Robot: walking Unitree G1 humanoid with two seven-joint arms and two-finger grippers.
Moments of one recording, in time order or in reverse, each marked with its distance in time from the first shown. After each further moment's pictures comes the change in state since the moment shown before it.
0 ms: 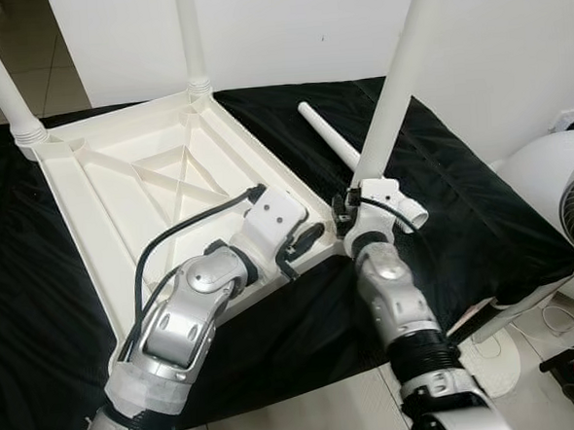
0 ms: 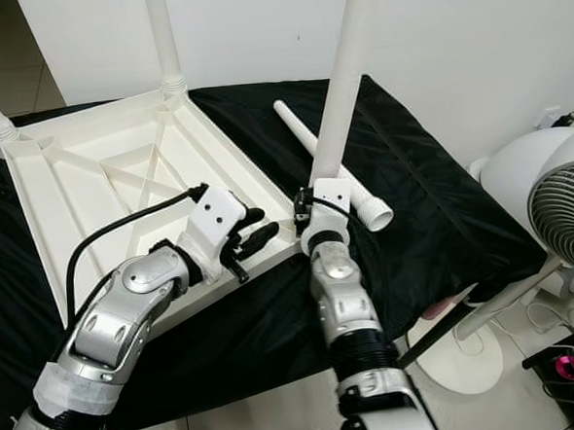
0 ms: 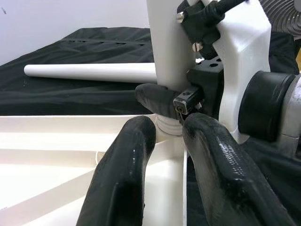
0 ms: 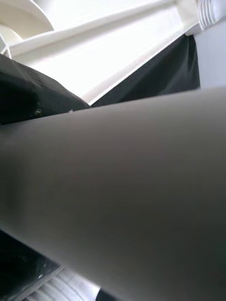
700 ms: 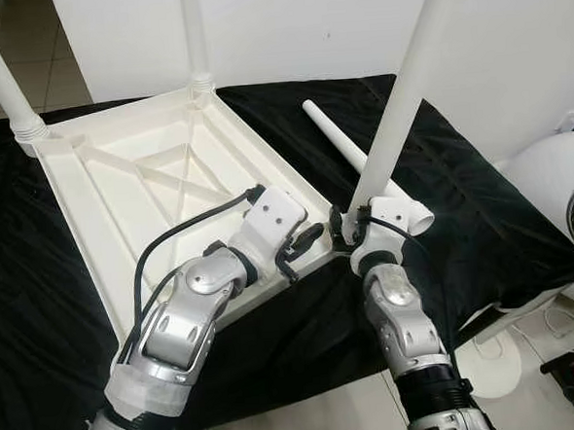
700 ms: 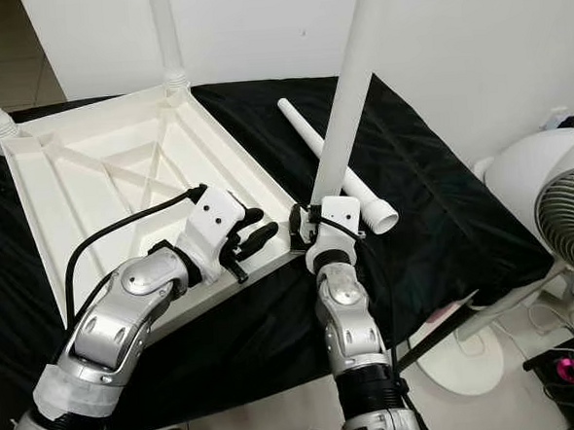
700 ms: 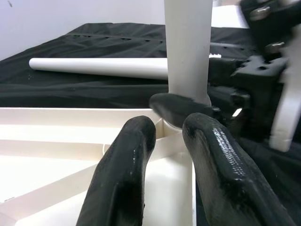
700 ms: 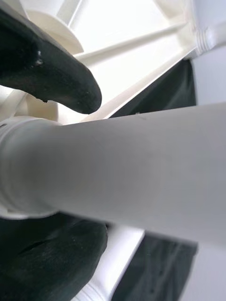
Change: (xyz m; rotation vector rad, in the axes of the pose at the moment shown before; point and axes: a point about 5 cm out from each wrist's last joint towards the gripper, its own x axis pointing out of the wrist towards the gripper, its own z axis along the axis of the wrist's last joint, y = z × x) left arm -0.001 0.001 -0.001 -0.006 -0.001 0.012; right arm -0.031 -0.021 -0.002 -0.004 -0.072 0.115
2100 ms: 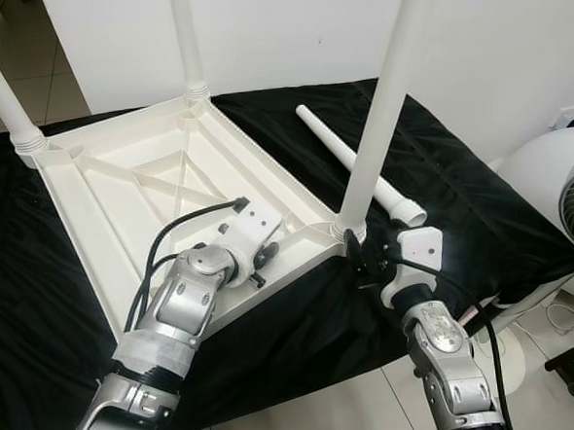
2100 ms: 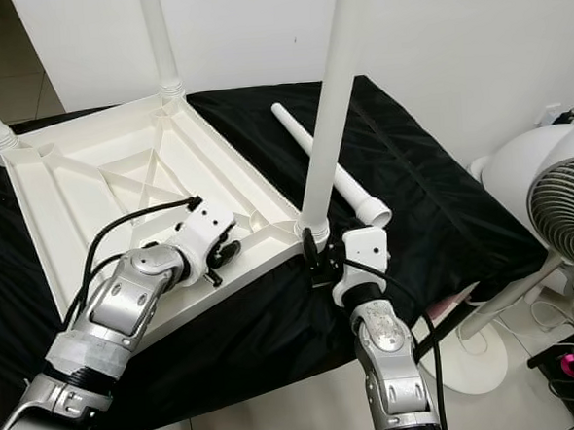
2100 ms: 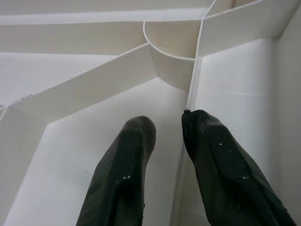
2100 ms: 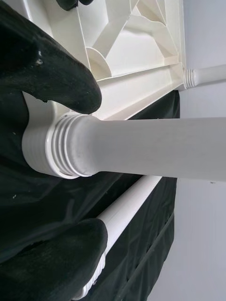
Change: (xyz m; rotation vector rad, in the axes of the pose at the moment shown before) left arm 0.007 0.037 -0.059 0.028 0.485 0.123; right arm -0.042 -0.023 0.002 -0.088 -0.053 0.127
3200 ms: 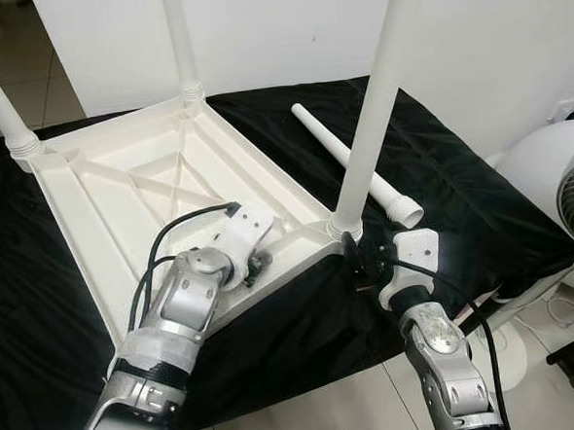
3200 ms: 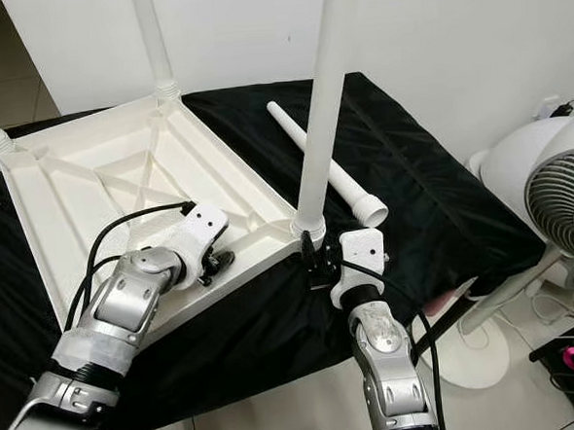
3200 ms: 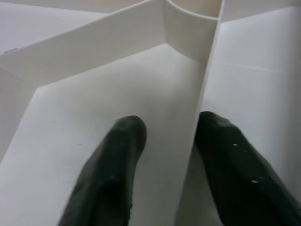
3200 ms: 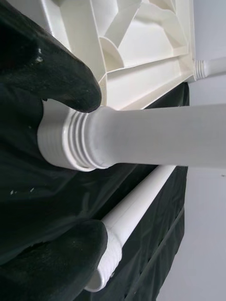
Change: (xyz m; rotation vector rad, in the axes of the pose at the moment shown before) left arm 0.002 0.003 -0.007 -0.097 0.072 0.027; right arm -0.002 0.000 -0.004 -0.012 0.028 -0.022
